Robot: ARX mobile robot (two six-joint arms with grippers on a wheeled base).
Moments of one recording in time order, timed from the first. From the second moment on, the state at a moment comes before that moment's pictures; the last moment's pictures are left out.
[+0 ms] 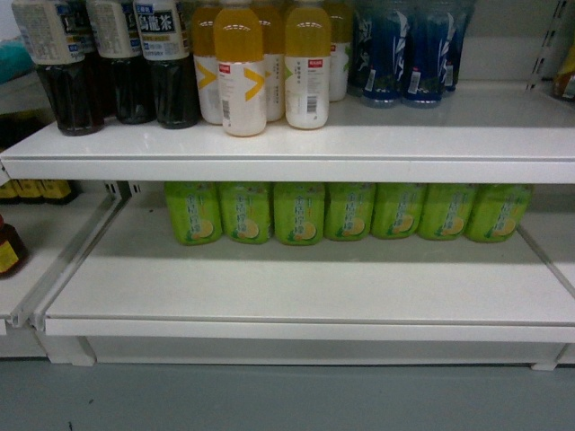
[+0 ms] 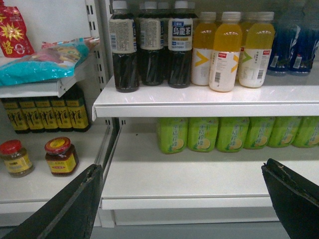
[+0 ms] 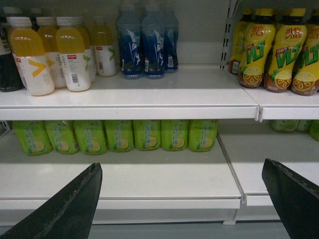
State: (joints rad) left arm 0.00 0.01 0.01 0.00 0.00 -0.01; right arm 0.00 0.00 0.01 0.00 0.00 0.00
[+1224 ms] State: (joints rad) left arm 0.00 0.01 0.01 0.00 0.00 -0.01; right arm 0.00 0.00 0.01 -0.01 0.00 0.00
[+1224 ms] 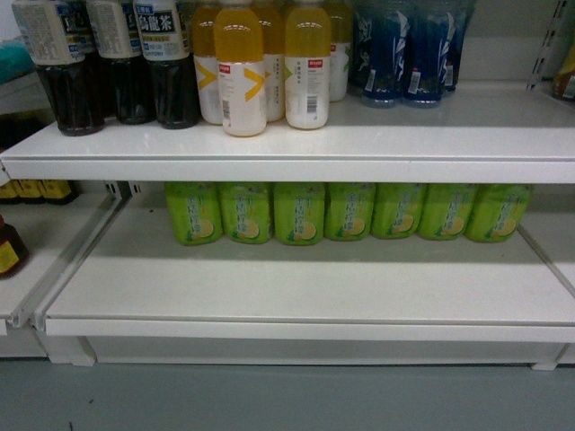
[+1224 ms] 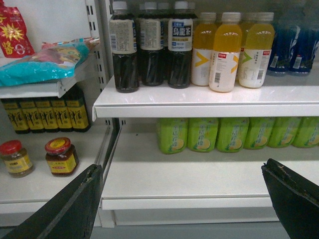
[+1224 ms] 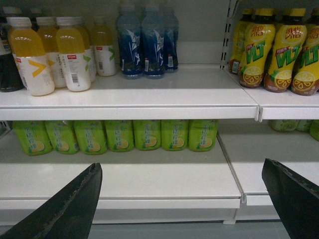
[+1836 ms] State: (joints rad) left arm 0.00 0.01 0.01 0.00 0.00 -0.01; right arm 0.00 0.00 0.01 0.00 0.00 0.00
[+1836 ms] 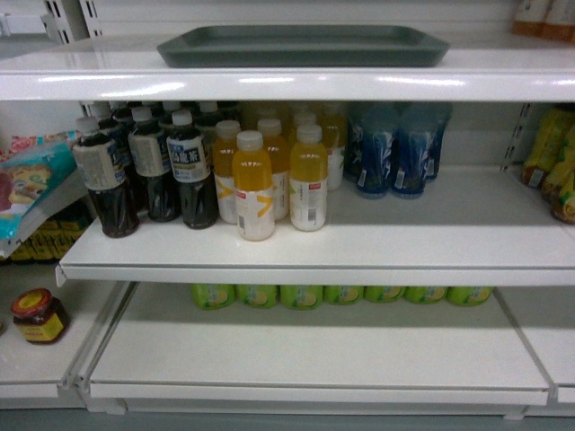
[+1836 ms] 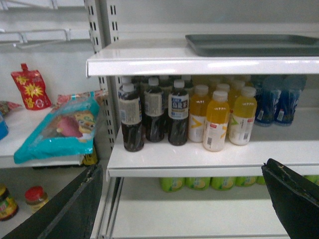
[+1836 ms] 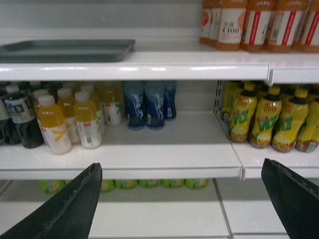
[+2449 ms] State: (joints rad) left arm 0.00 0.01 0.01 0.00 0.00 0.00; right arm 0.00 0.00 0.01 0.00 0.00 0.00
